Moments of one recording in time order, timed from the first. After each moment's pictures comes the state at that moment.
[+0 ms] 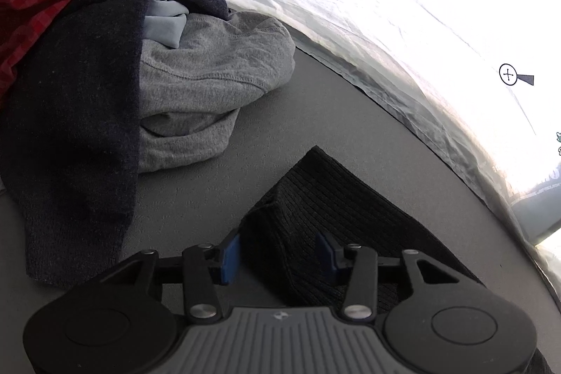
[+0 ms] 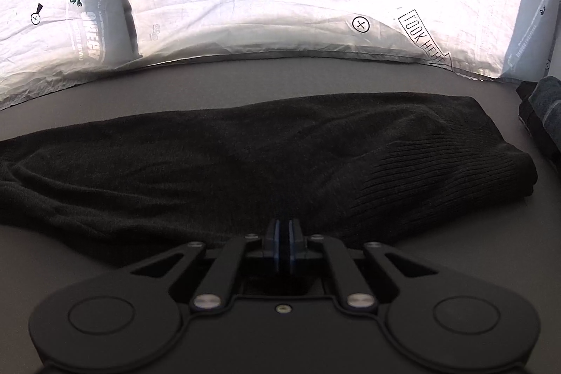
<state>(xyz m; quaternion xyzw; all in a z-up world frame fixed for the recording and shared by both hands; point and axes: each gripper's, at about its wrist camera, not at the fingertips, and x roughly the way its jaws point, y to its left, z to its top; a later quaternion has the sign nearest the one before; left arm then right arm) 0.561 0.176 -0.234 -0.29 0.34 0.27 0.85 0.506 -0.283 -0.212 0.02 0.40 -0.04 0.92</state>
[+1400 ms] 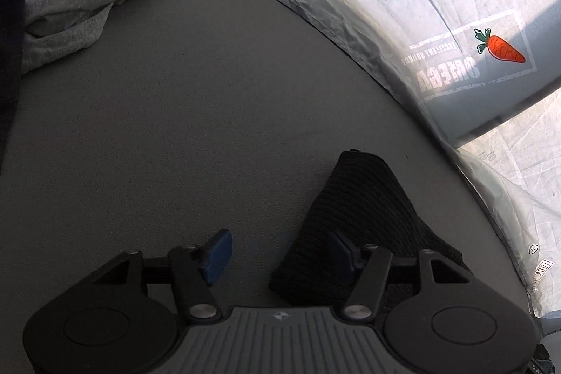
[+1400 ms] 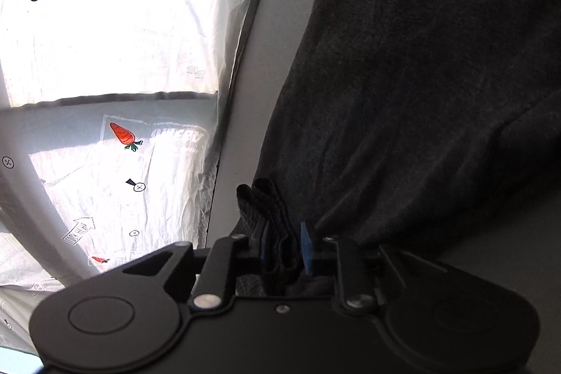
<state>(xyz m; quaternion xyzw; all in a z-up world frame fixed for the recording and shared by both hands) 0.571 0.105 -0.224 -0.33 0.45 0.12 0.82 0.573 -0.265 -0.263 0.57 0.45 0.12 0.67</state>
